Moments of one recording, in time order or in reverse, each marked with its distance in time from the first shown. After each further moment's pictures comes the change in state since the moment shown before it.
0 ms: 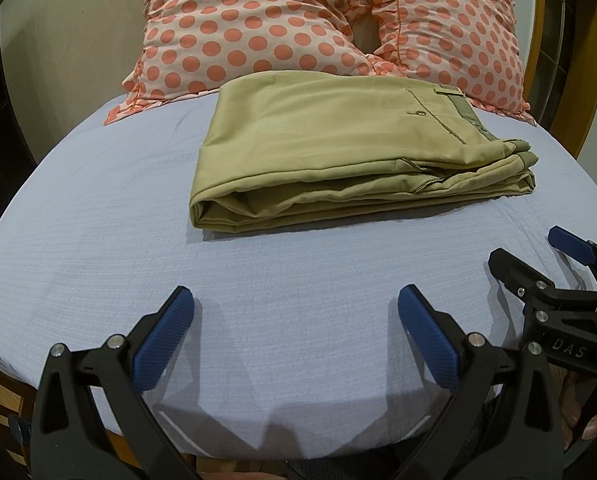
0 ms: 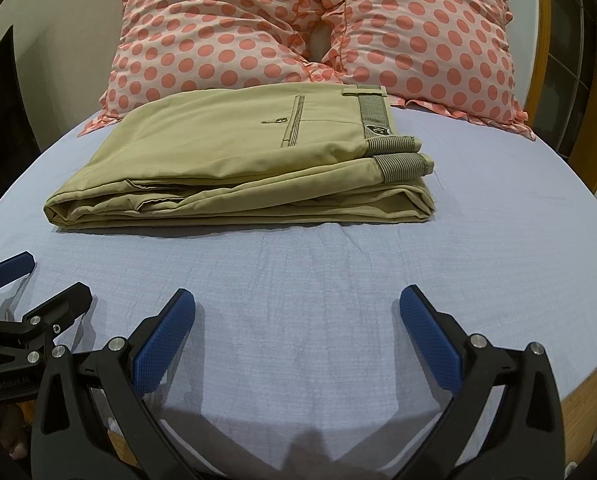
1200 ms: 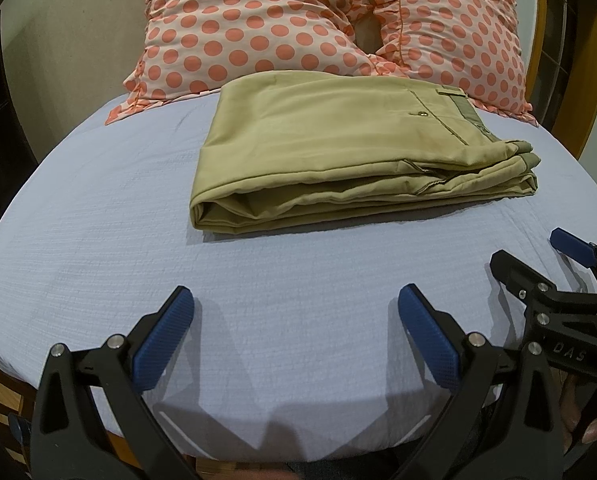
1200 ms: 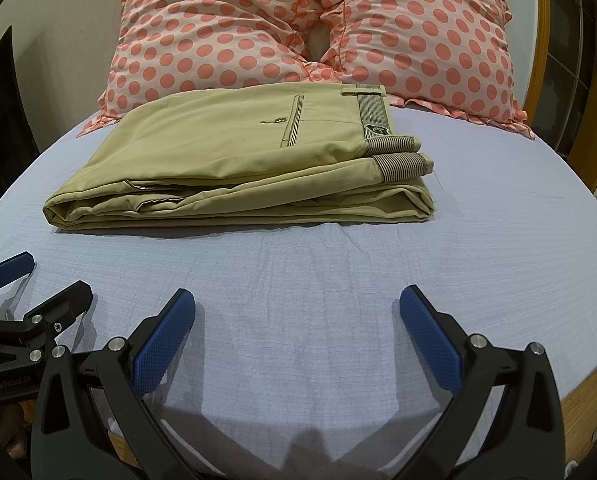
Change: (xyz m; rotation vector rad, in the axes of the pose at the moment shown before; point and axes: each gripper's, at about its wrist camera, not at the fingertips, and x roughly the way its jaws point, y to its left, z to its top) left arm 0.001 0.002 0.001 0.003 0.001 -0.003; right arm 0.001 0.000 0.000 0.000 0.001 0.000
